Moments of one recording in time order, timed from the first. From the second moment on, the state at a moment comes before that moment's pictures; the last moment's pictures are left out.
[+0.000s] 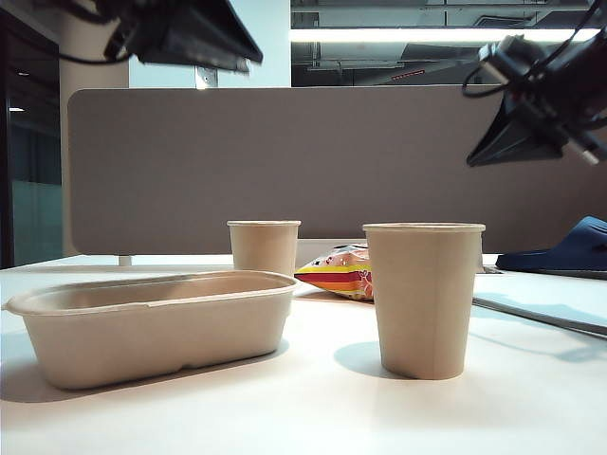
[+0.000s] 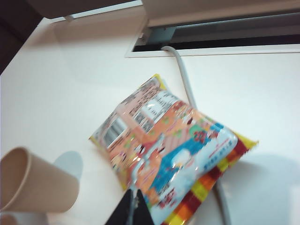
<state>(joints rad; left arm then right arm) -0.55 1.19 0.90 -0.05 0.33 -0.01 0.09 1.48 0.95 0.04 -0.52 0.29</state>
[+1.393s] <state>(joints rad) -0.54 1.27 0.90 0.04 0.47 0.05 0.09 1.91 1.14 0.12 -0.55 0.60</state>
